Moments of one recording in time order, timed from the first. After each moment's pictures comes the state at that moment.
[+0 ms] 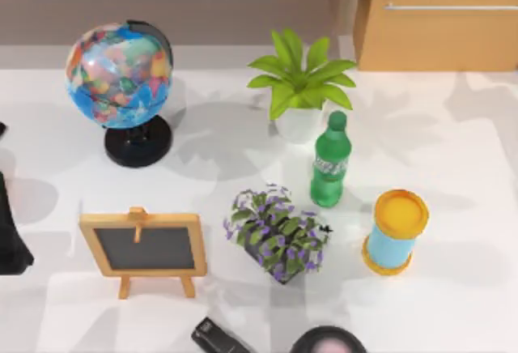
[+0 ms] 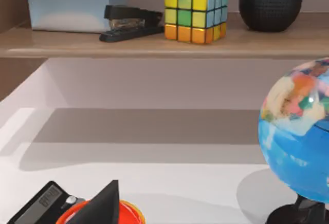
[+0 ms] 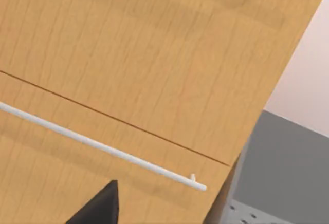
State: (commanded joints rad) left arm 0.00 0.00 0.00 0.00 0.00 0.00; right arm -0.08 1.24 0.74 0.60 -0.14 -0.38
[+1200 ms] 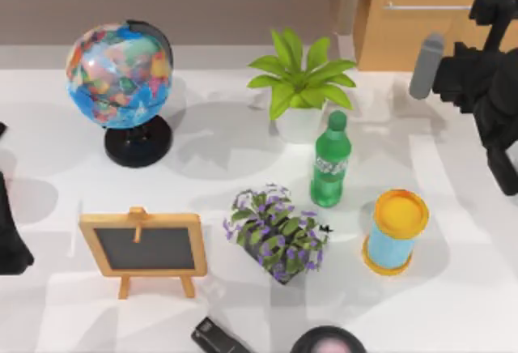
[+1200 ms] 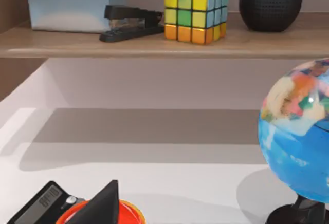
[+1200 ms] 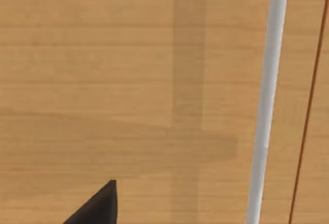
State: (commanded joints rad) left arm 0.00 0.00 0.00 0.00 0.00 0.00; right arm 0.17 2.23 0.94 1.28 0.21 -1.56
